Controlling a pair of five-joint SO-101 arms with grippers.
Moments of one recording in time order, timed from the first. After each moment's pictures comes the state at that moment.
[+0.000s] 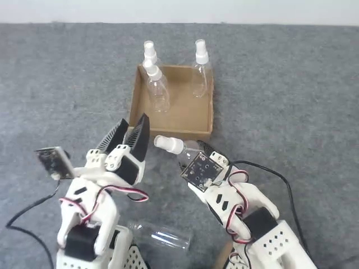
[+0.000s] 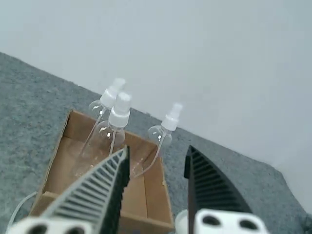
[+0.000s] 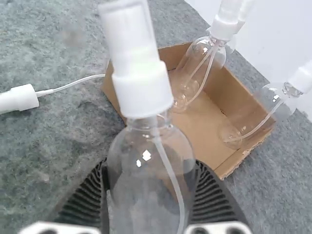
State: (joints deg) left arm 7.0 -103.3 77.3 49.6 35.9; right arm -38.0 -81.9 83.0 36.0 23.7
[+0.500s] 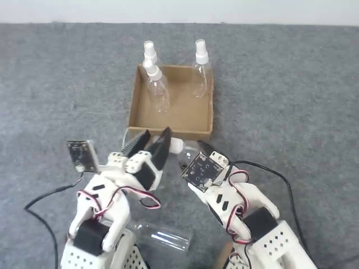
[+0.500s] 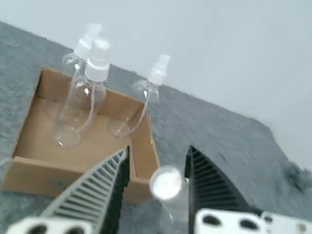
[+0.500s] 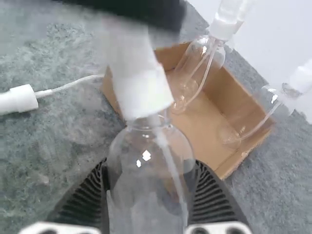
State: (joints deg) left arm 16.2 -103.3 83.5 49.5 36.0; right arm -37.9 -81.9 83.0 36.0 23.8
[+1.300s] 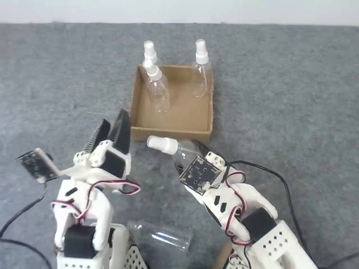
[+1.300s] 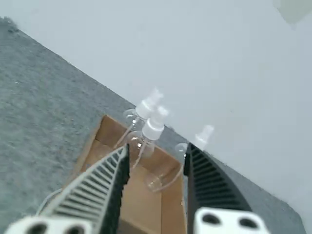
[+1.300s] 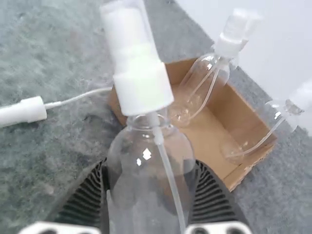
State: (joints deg) left arm -2.3 -103.3 78.4 49.6 41.6; right arm -40.1 -81.9 83.1 33.1 23.8
